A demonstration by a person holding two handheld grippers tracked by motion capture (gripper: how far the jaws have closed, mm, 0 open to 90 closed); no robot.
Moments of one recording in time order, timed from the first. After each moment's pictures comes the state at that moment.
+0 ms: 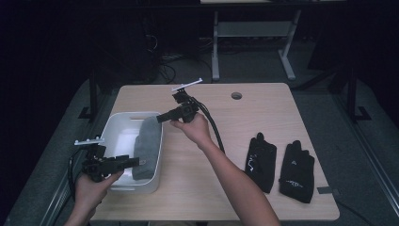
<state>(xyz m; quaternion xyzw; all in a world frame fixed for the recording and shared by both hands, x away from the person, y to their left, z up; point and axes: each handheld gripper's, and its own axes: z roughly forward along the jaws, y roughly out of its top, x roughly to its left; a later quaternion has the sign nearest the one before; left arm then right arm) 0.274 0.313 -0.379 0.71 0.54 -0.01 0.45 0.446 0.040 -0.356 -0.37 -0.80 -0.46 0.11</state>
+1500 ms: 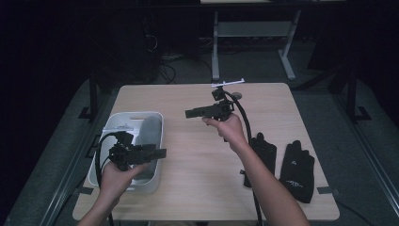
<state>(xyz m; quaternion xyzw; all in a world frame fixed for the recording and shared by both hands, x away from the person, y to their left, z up) 0.291 0.239 -0.349 0.74 0.46 -0.03 0.48 0.434 -0.063 -0.347 -0.39 -0.74 -0.52 0.14</state>
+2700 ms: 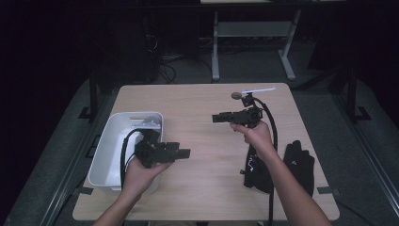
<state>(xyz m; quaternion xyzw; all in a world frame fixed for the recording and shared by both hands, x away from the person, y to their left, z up) 0.301 0.176 -0.349 0.77 0.41 -0.05 0.48 0.412 -0.143 -0.358 -0.42 -0.73 -0.53 0.12</state>
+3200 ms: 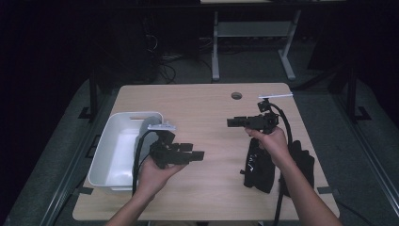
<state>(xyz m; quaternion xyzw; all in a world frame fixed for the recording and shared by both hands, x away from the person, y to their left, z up) 0.301 0.143 -0.355 0.78 0.39 -0.06 0.49 0.394 -0.184 -0.363 -0.44 -0.72 -0.53 0.10</state>
